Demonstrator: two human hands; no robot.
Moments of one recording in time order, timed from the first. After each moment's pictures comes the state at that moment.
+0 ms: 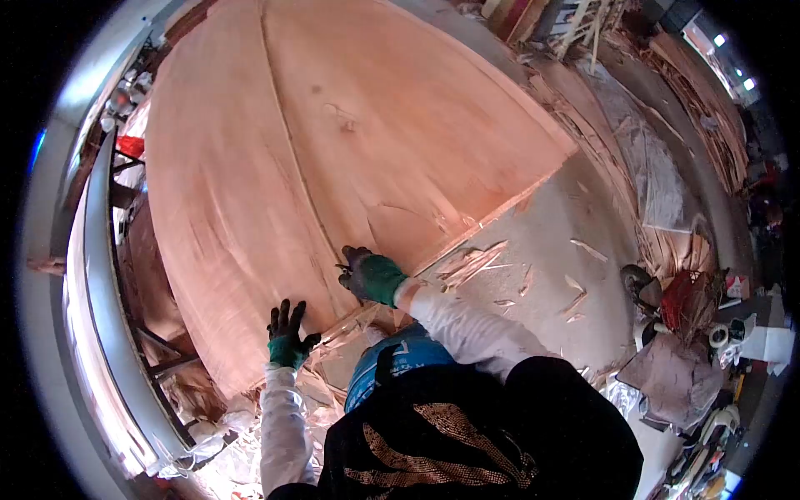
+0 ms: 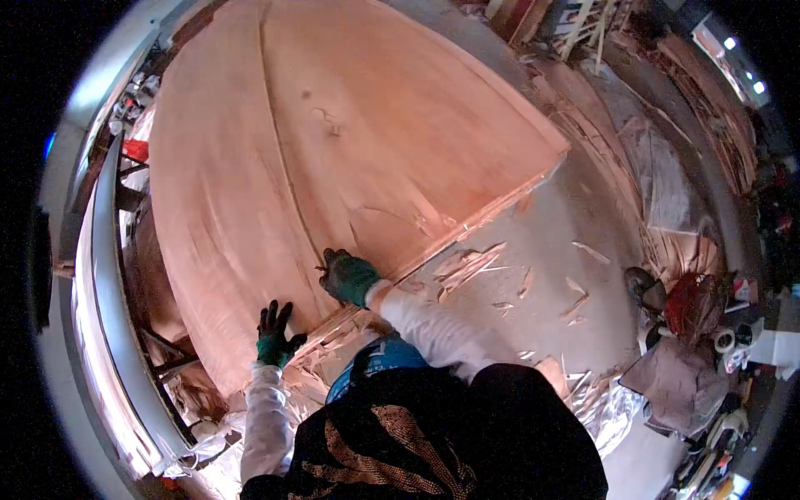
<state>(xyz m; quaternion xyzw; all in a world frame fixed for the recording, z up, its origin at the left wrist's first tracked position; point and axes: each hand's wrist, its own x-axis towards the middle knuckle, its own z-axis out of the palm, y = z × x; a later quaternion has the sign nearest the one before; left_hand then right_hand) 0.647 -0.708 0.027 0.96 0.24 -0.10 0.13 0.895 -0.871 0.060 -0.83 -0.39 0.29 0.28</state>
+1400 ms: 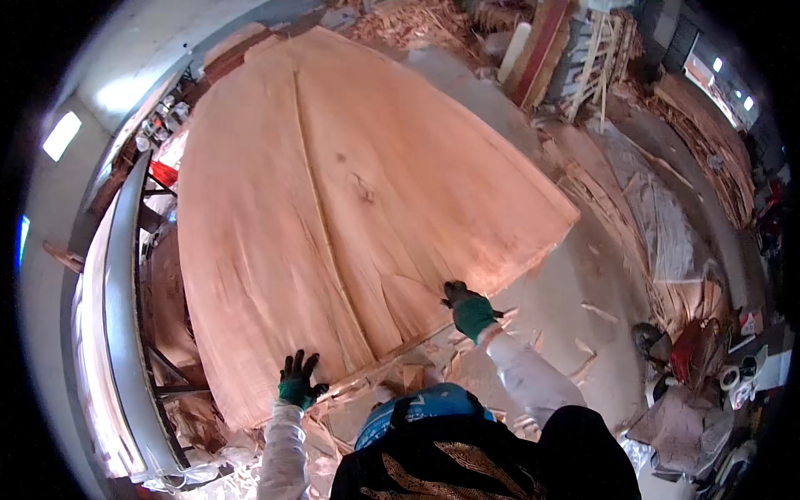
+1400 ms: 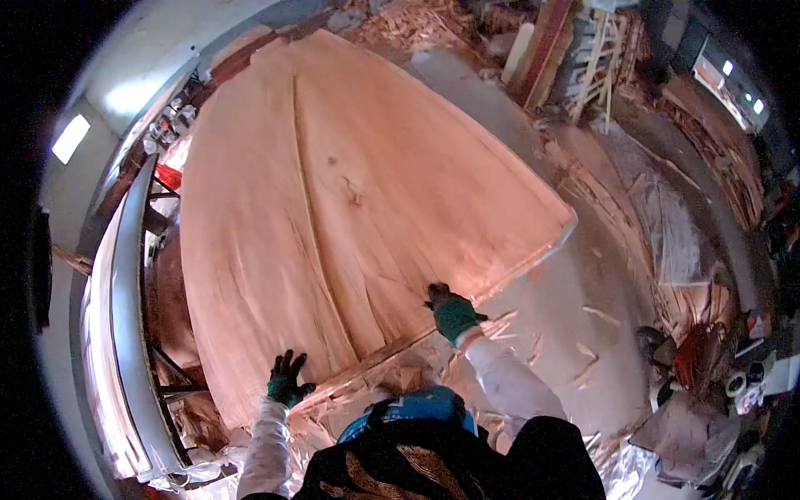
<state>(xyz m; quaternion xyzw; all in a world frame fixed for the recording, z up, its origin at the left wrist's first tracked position) 0.653 -0.707 0.035 0.95 0.24 -0.15 0.11 1.009 -1.019 -0.035 -0.88 -0.41 0.03 0.25</state>
